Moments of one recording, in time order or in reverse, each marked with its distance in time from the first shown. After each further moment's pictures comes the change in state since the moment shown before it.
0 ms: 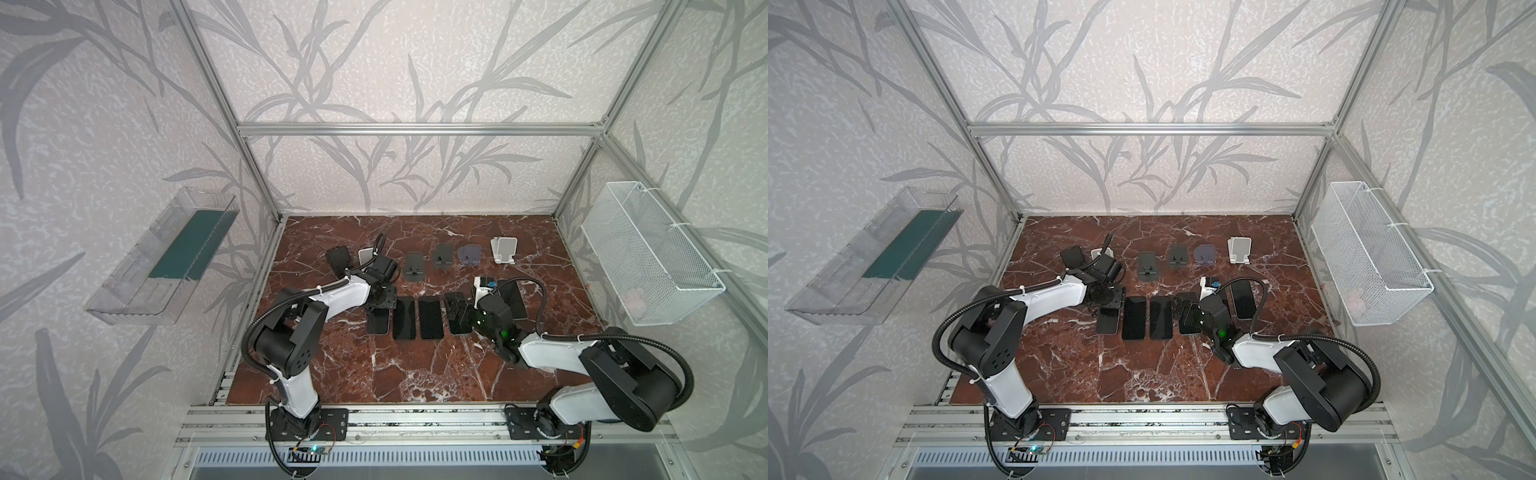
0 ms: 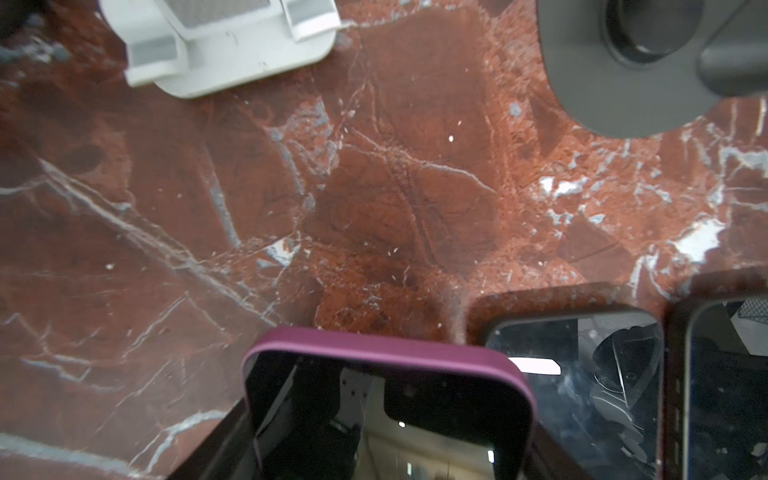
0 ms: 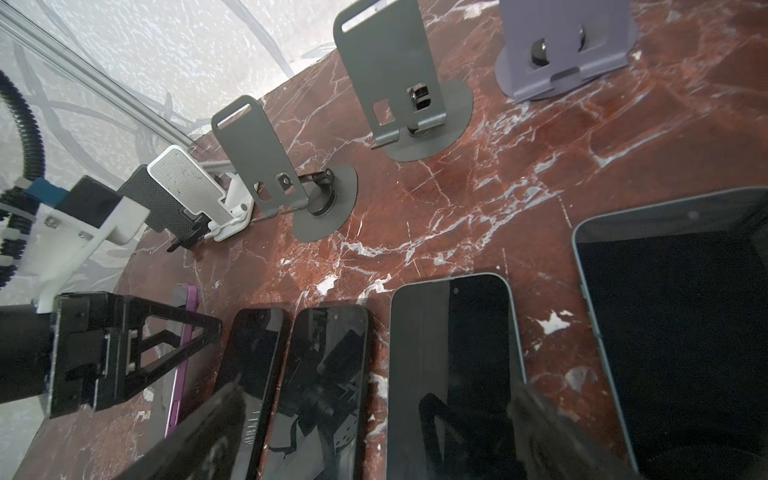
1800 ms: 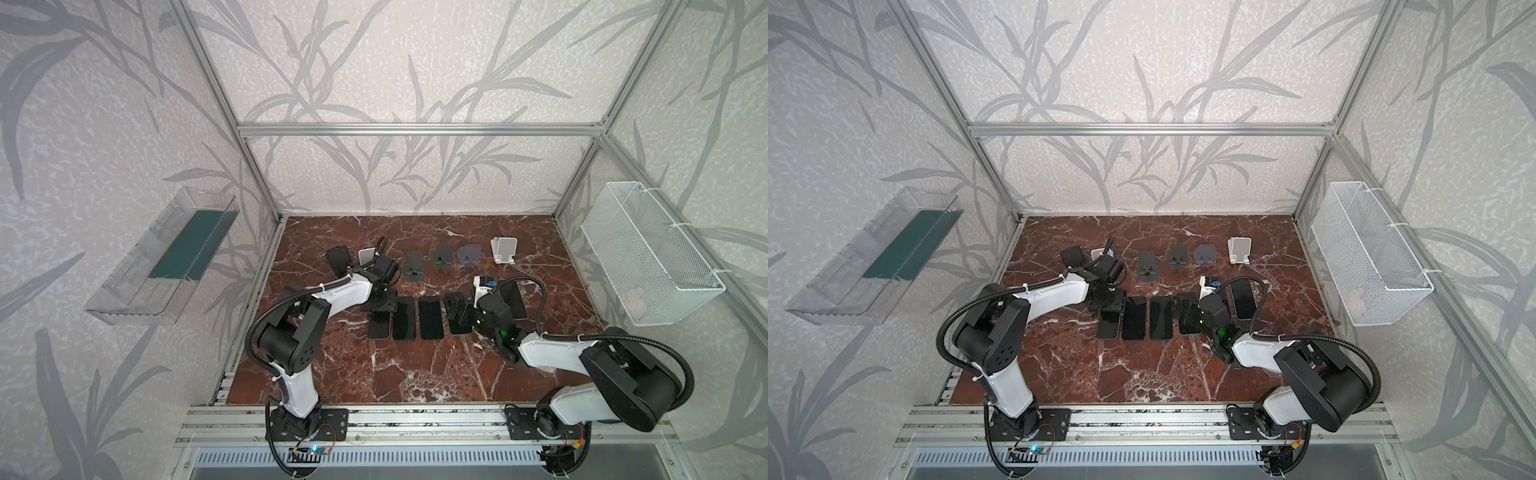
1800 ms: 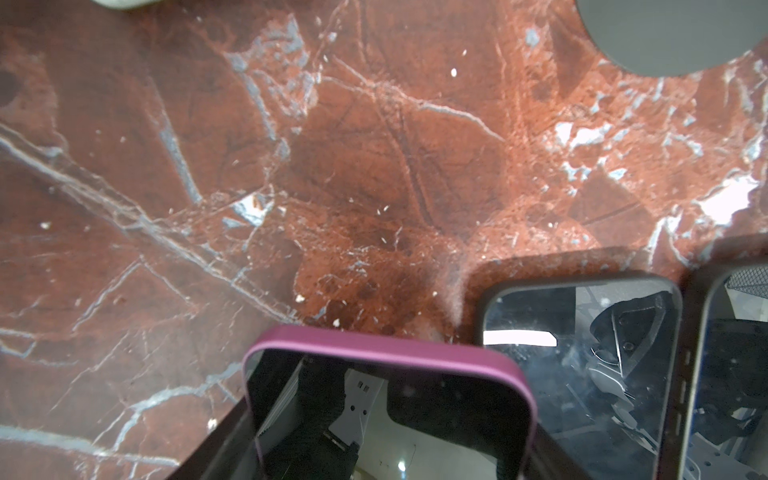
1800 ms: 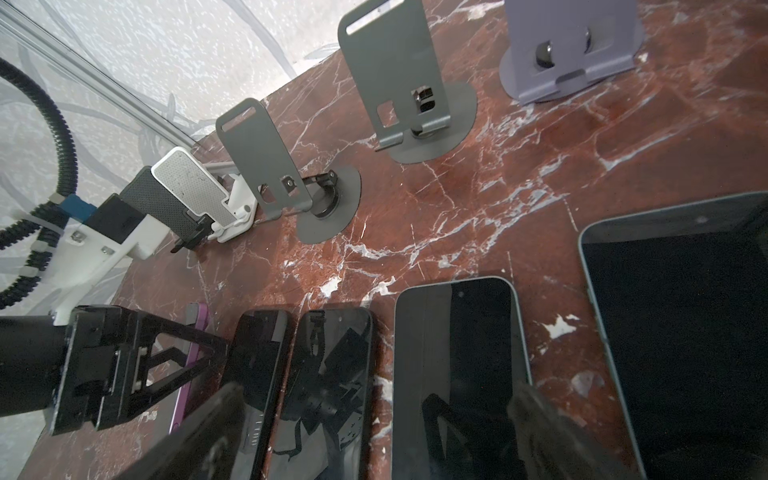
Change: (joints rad) left arm -0.001 0.021 0.032 -0.086 0.053 -0.009; right arm 0.000 0.000 0.010 -0.007 -0.004 0.002
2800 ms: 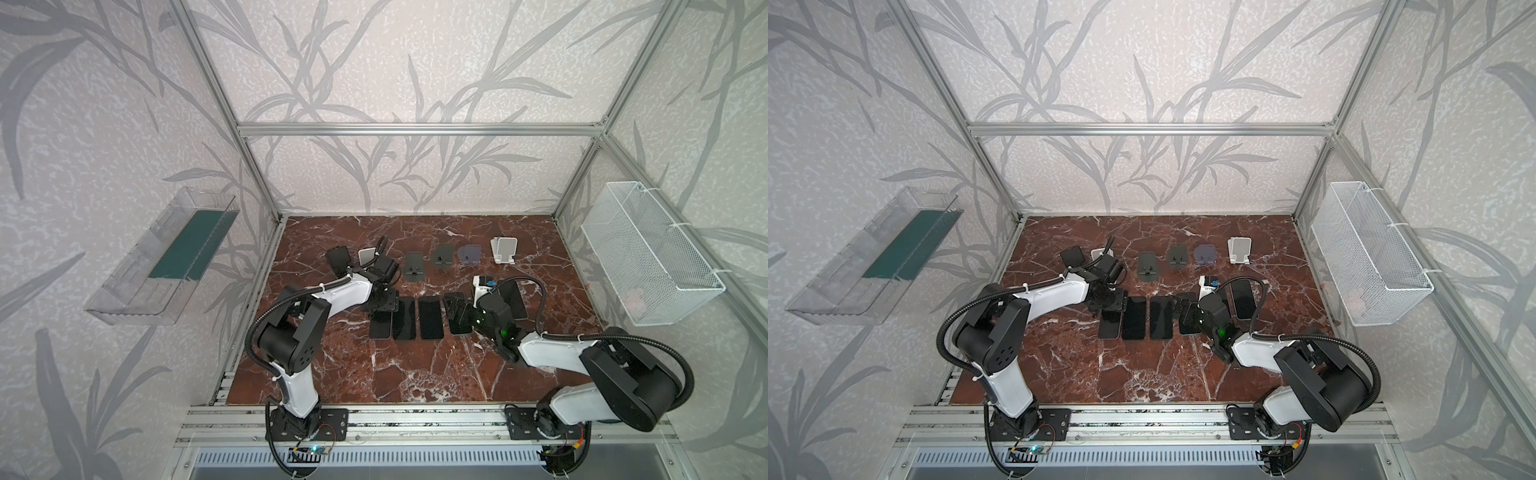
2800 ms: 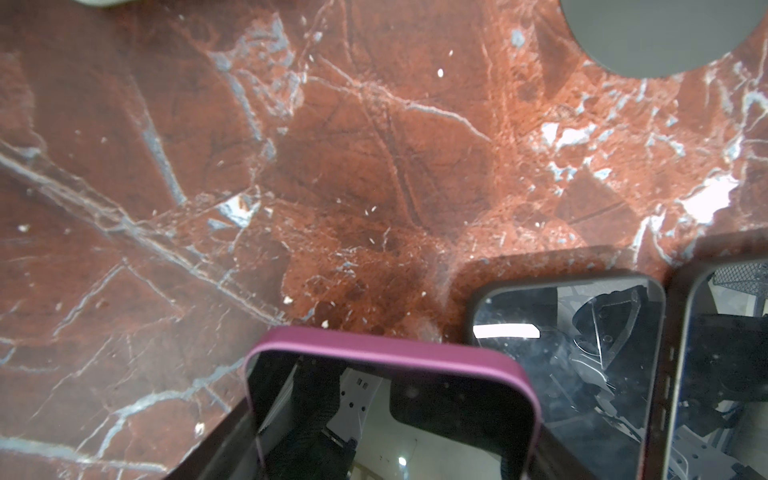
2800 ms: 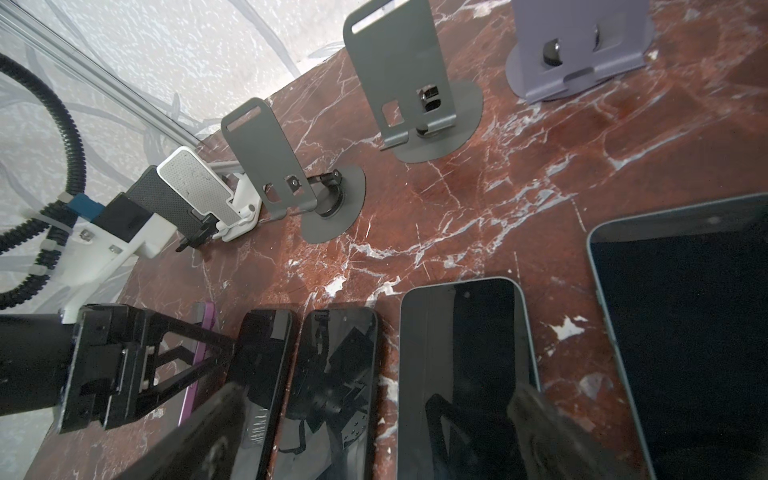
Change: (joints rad) left arm 0.000 0.000 0.000 0.008 0.016 0.001; right arm 0.000 0.000 0.004 0.000 -0.010 0.003
